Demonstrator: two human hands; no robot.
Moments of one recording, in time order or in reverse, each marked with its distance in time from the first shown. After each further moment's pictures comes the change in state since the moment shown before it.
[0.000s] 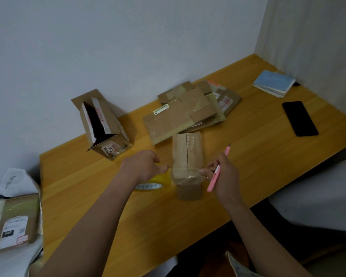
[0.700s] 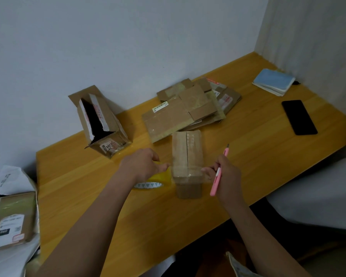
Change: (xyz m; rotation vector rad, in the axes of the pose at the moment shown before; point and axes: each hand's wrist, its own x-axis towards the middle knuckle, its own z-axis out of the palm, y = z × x) left_hand -0.004 0.000 -0.002 -0.046 -0.005 0.014; right_hand -0.006 0.004 0.001 -0.048 0.060 -0.134
